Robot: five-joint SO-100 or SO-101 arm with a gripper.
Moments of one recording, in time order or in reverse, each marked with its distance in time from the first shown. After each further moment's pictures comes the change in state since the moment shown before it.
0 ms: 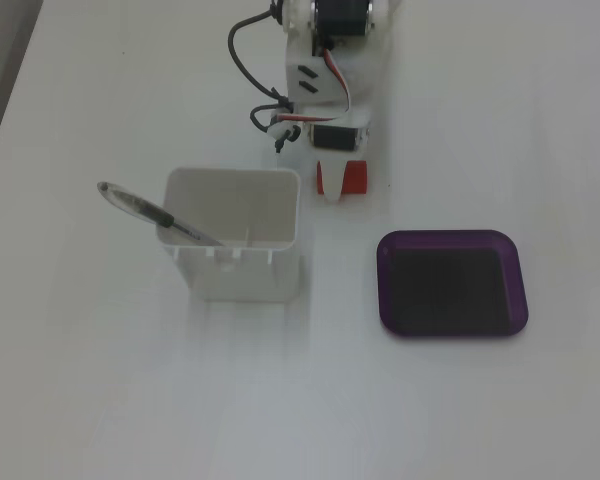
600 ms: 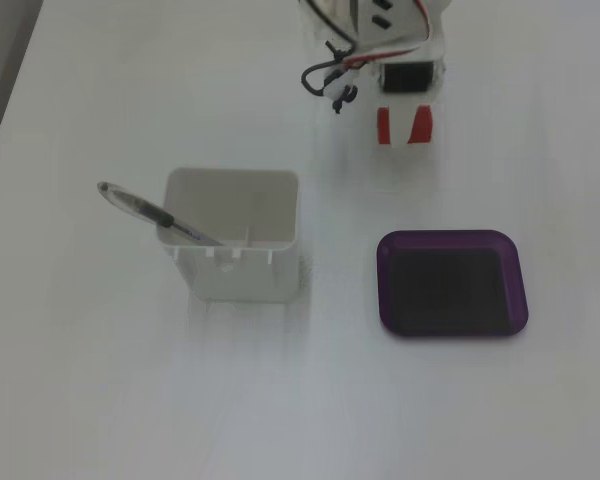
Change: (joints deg) arm -14.8 20.1 0.0 12.9 5.3
